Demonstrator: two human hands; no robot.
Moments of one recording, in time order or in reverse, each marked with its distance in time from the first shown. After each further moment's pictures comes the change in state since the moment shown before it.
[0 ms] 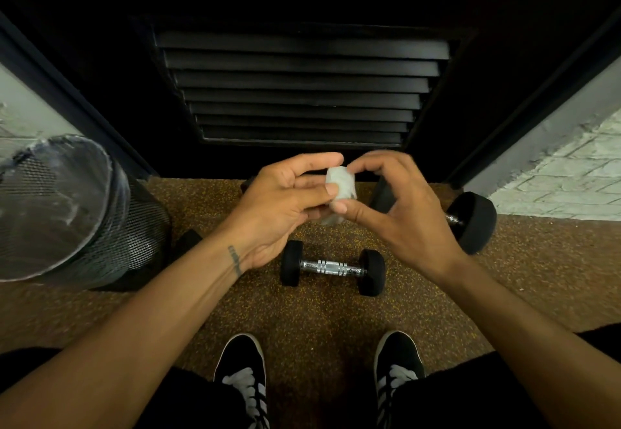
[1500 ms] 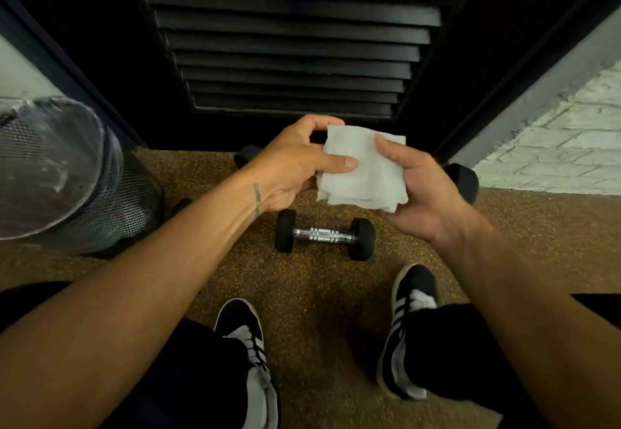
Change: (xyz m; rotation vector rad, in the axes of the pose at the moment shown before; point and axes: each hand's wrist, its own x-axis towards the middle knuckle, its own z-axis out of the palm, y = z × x) left_hand 0.007 -0.011 0.011 0.118 -0.023 -0.101; right_hand -0.017 0.003 -0.002 1.334 -0.172 0.729
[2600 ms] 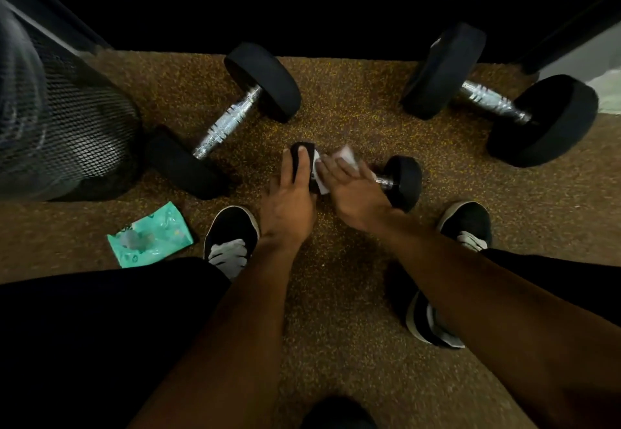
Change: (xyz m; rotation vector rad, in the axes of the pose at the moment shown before) left_hand 0.085 -0.276 -0.046 1.218 0.302 -0.119; right_hand 0.182 0.199 -0.121 -2.091 -0.168 -0.138
